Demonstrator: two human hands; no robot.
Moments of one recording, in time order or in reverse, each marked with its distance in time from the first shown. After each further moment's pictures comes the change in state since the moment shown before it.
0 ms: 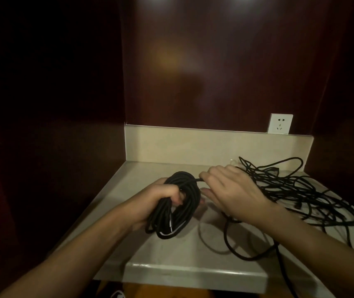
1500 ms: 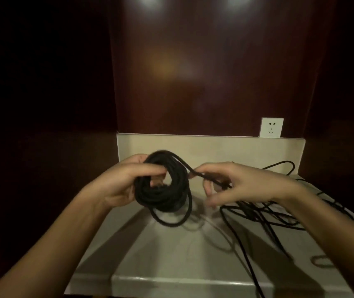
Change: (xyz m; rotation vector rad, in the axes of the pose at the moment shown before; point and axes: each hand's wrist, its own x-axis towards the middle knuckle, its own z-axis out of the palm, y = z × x) left_hand 0.009 0.054 -0.012 0.019 -0.031 0.078; right_hand 0.025 0.046 -0.063 1.166 -0.657 0.397
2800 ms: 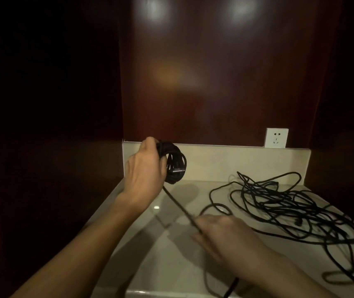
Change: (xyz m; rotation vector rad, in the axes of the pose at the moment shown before) left_hand 0.037 -0.007 0.005 1.307 0.970 0.463; right_hand -0.005 -0.009 0.096 -0.668 0.312 0.087
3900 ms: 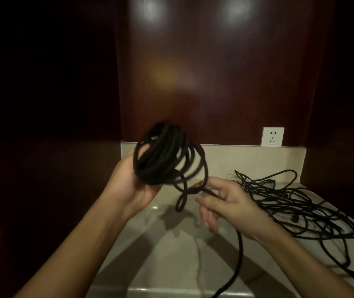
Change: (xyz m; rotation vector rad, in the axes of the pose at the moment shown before) left_hand -0.018 0.028 -0.059 -1.706 -0.391 -0.547; right_hand 0.028 0.028 -0.007 1.262 0.069 0.014
